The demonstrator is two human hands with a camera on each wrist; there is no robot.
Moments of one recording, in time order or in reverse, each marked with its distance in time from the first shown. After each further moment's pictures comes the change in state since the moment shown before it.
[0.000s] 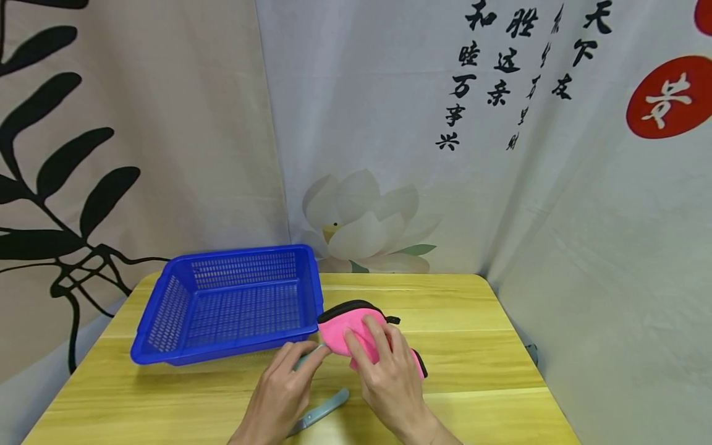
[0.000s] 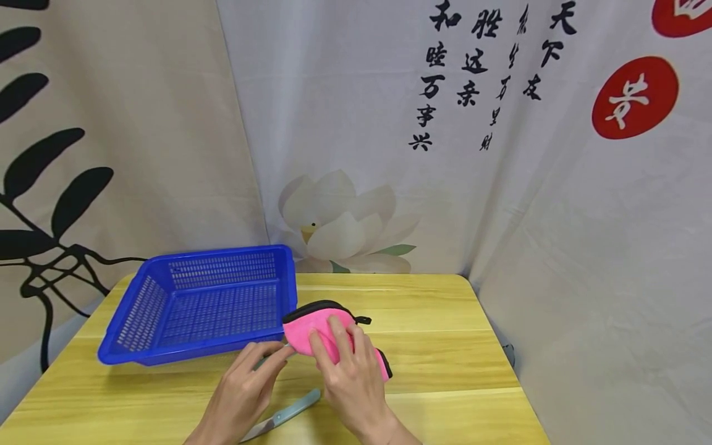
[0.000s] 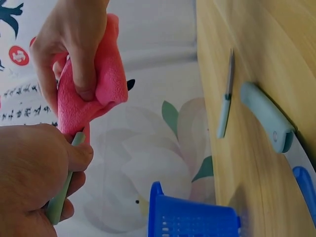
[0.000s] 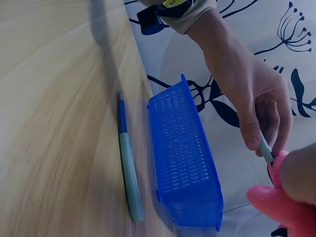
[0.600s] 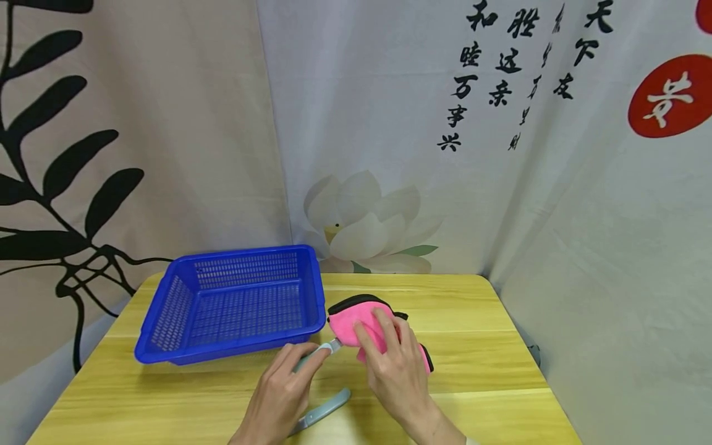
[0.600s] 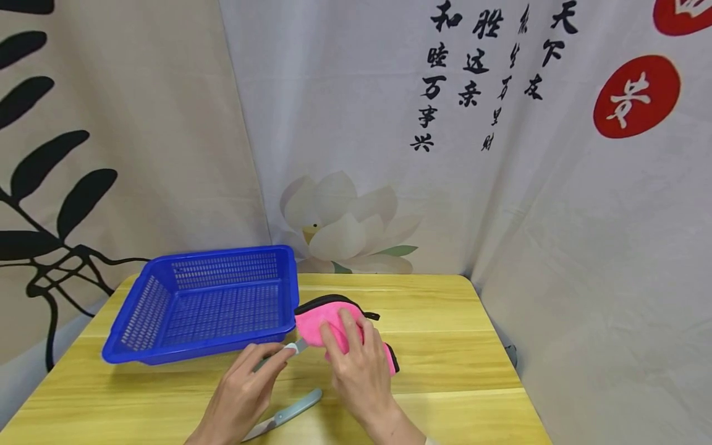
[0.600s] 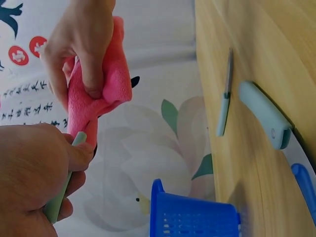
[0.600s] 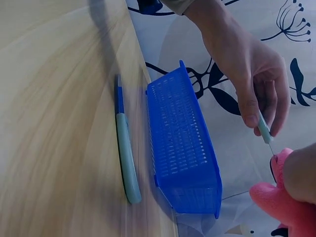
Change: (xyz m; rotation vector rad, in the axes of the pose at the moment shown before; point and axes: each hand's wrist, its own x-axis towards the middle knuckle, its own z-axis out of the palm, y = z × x) left_hand -0.002 0.000 -0.002 0.006 0.012 0.016; right_hand -0.001 0.013 0.007 -0.002 -0.010 0.060
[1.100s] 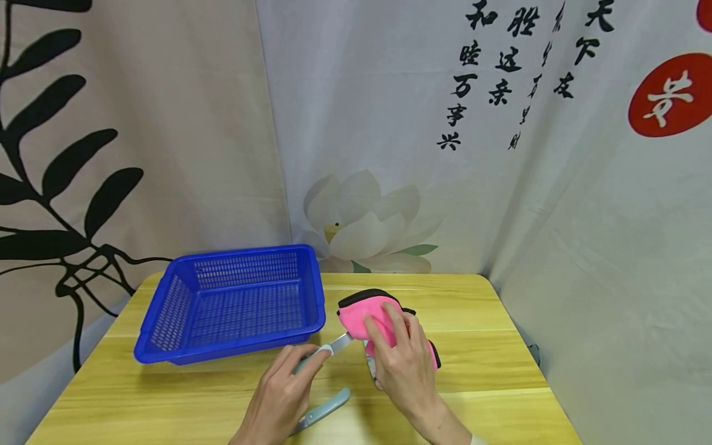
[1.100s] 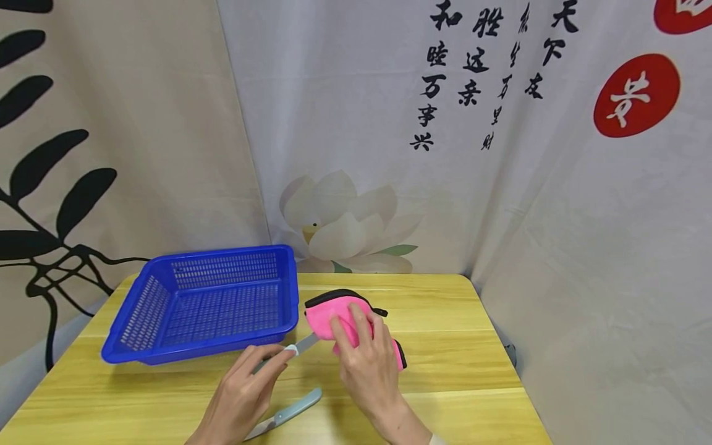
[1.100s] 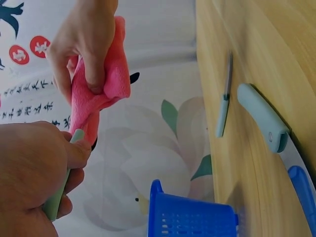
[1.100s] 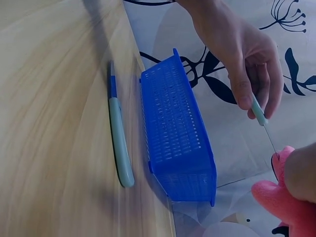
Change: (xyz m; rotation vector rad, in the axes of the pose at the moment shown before) left_hand -0.001 0.004 -0.001 -0.010 0.001 -0.029; right_hand -0.002 0.015 0.000 0.000 0.004 0.044
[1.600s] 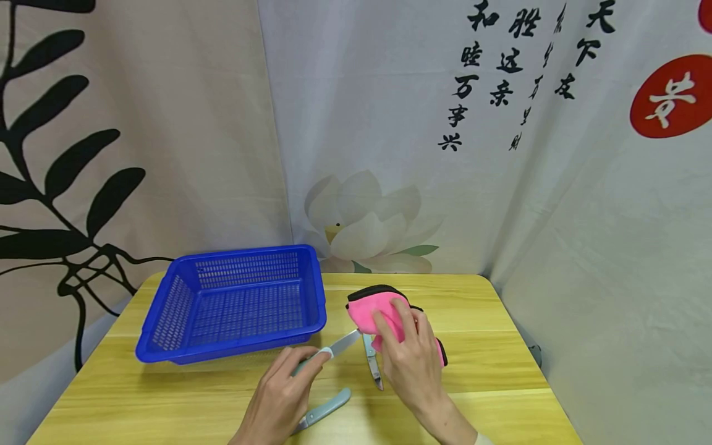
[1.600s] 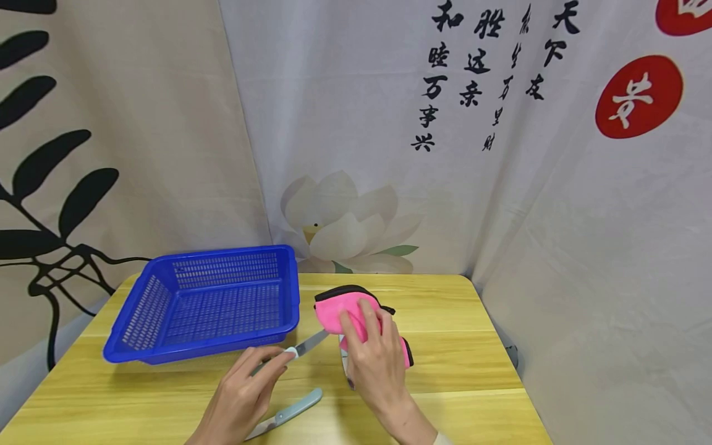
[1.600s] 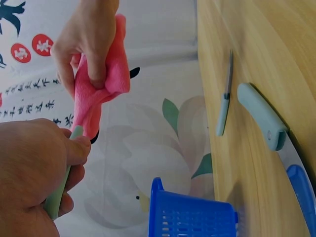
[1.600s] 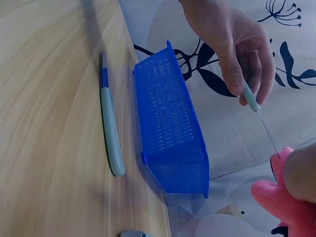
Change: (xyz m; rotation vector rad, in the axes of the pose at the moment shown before) left_hand -0.012 -0.007 0.006 -0.064 0.024 -0.016; right_hand 0.003 0.009 -0.004 0.022 0.001 0.040
